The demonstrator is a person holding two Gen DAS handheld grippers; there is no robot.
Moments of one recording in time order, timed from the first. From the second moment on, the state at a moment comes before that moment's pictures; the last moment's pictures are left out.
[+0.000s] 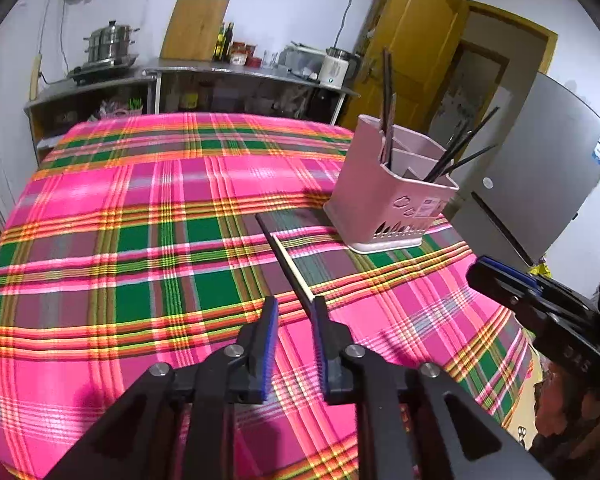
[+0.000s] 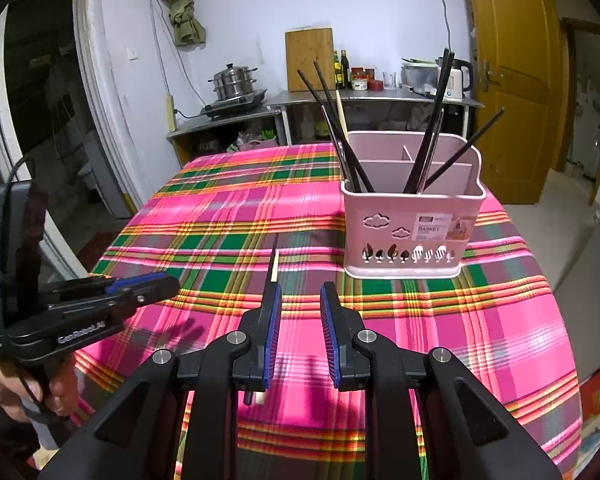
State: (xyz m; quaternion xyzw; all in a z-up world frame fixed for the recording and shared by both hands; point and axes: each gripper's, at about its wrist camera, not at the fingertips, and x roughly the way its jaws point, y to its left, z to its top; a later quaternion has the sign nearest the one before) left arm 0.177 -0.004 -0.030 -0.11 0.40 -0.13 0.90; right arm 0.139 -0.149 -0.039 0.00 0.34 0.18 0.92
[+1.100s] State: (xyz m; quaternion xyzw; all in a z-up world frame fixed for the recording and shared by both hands) left arm 0.268 -0.045 -0.098 -0.07 0.46 -0.09 0.88; right arm 0.167 -0.158 -0.069 0.01 0.37 0.17 0.91
